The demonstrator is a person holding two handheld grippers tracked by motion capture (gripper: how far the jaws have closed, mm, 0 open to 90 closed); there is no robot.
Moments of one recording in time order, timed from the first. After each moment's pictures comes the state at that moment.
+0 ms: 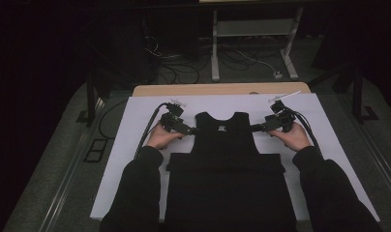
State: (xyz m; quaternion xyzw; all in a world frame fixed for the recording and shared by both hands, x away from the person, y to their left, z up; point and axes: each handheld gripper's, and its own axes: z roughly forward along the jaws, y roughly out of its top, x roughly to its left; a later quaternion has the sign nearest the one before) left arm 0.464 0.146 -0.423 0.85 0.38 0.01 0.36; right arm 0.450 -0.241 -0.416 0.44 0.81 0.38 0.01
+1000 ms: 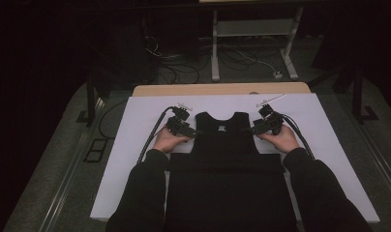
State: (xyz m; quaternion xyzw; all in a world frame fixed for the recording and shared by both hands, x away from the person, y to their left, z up) left arm 0.462 0.128 -0.439 0.86 0.39 0.02 0.34; right arm 0.454 -0.211 -0.434 0.42 0.83 0.37 0.02
